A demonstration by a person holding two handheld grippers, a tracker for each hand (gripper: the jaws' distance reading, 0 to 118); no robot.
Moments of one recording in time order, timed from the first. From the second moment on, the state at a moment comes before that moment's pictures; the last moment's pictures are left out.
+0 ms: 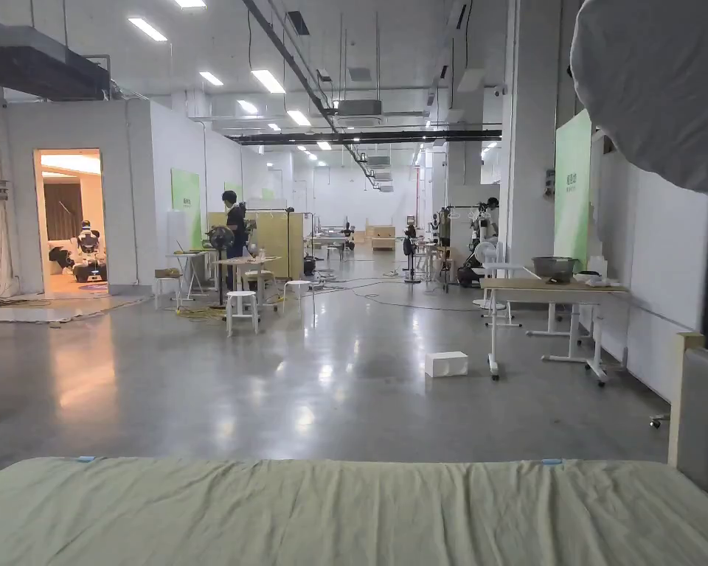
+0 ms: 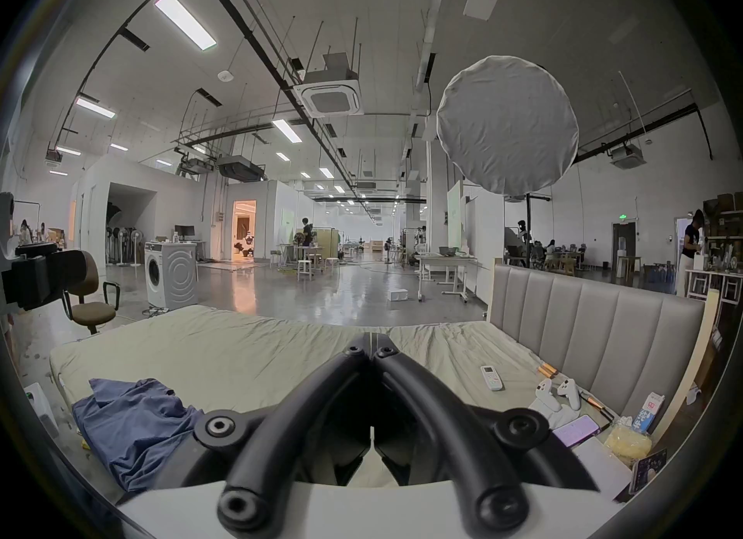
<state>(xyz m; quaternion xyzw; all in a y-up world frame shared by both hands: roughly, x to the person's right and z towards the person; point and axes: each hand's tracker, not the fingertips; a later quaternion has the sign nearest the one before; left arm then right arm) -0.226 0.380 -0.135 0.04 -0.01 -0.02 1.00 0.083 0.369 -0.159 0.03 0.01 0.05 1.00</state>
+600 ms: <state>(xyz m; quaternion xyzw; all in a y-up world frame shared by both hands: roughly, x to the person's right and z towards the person) -0.225 0.382 -0.137 0.04 -0.02 -0.02 1.00 0.082 0.375 -0.158 0.03 0.02 0.05 1.00</state>
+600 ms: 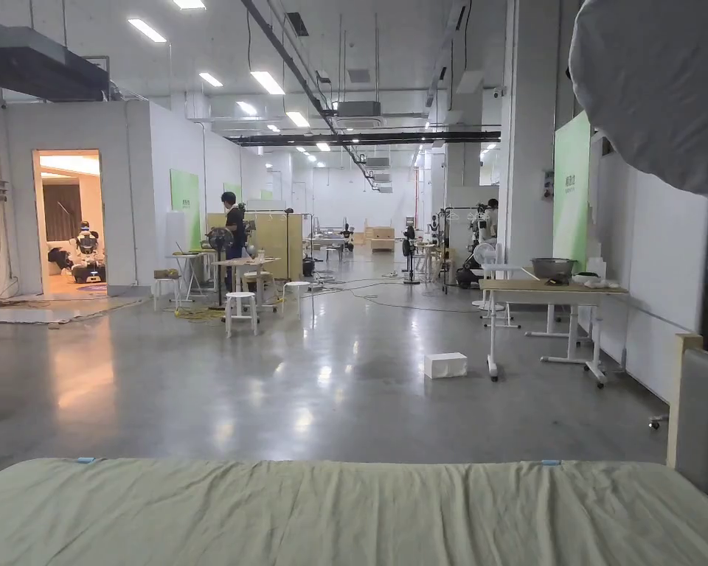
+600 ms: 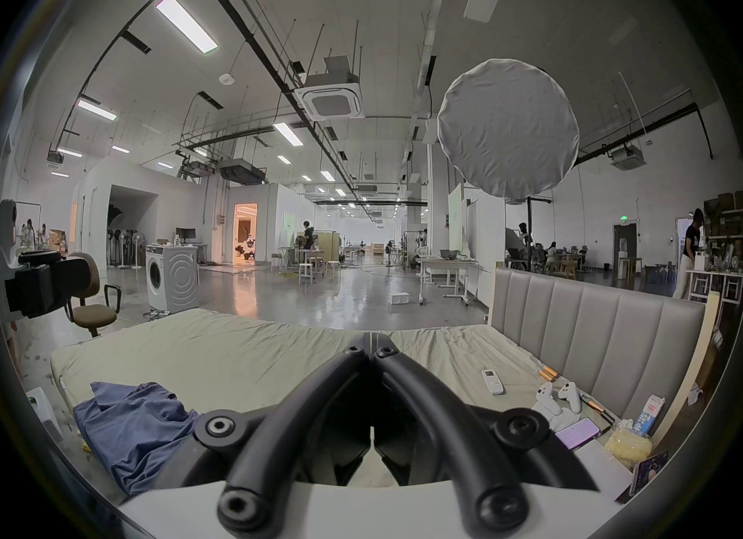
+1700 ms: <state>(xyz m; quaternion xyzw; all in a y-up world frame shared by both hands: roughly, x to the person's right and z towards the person) -0.221 0.219 -0.126 -0.09 -0.22 -0.81 0.54 0.051 0.223 -0.128 0.05 0.30 0.83 0.46</state>
